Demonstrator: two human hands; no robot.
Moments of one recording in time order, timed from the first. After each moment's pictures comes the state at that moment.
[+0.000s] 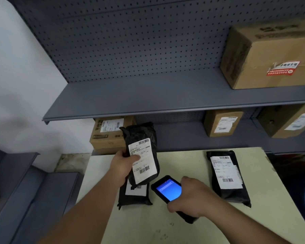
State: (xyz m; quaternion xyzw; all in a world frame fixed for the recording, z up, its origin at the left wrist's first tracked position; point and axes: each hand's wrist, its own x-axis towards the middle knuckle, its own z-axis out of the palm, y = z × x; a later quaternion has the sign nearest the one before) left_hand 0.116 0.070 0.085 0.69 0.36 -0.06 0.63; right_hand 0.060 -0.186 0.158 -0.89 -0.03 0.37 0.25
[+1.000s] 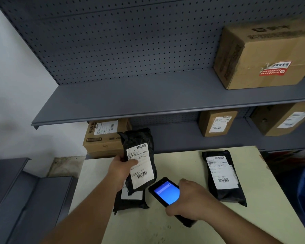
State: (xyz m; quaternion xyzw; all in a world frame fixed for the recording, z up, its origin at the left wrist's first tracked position) left_hand 0.124 0.072 0.068 0.69 0.36 -0.09 0.62; right_hand 0.064 -0.187 0.151 -0.90 -0.03 0.36 0.26
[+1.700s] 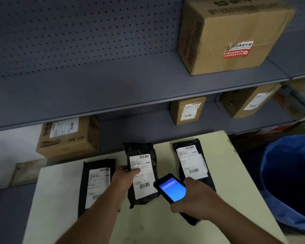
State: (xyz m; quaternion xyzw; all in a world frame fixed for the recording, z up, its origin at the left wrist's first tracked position) left_hand 0.148 -0.048 -0.016 0.70 0.35 -0.21 0.58; right_hand 0.083 -0.295 0.109 -0.88 0.10 0.37 0.30
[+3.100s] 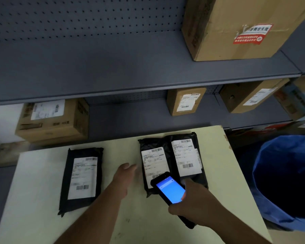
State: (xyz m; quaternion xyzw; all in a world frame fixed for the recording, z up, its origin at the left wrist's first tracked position) left_hand 0.146 -0.091 -0.099 0.67 0.40 -0.27 0.57; right_hand 0.084 -0.329 0.075 -0.86 0.13 0.40 0.30
